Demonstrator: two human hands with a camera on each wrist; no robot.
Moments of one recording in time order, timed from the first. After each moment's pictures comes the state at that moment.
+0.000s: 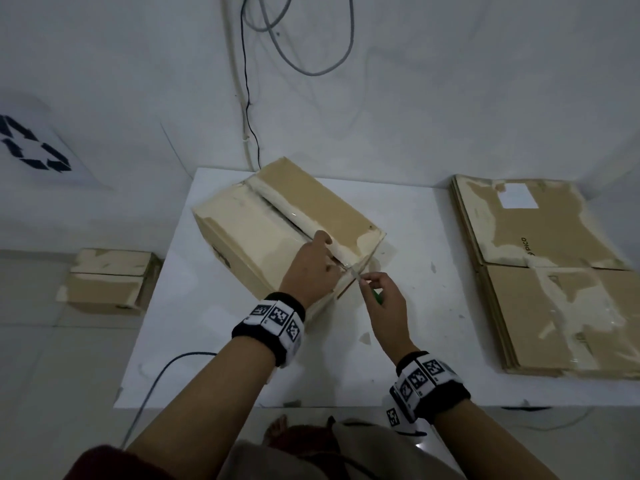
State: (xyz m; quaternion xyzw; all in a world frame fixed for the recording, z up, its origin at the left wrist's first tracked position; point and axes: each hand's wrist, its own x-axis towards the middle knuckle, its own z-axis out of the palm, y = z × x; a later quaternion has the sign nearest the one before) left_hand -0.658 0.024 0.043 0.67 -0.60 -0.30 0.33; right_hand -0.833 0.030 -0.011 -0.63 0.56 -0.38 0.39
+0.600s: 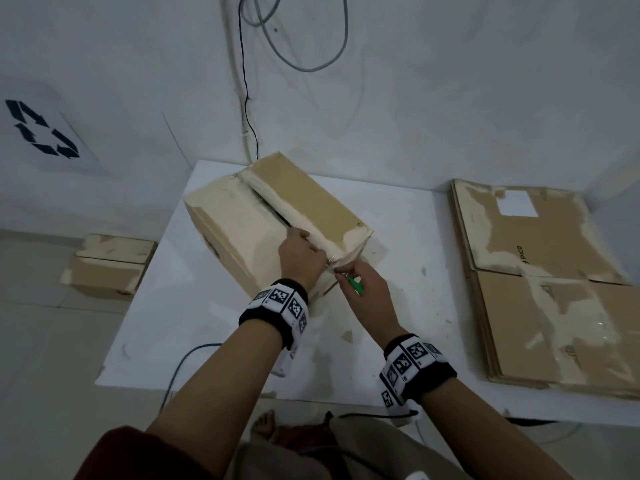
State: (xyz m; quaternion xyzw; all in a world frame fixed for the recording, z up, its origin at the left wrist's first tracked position) left_hand -0.693 0.003 0.028 0.76 -0.35 -0.28 0.47; right_hand -0.848 0.006 -0.002 -0.75 0.45 -0.32 0.35
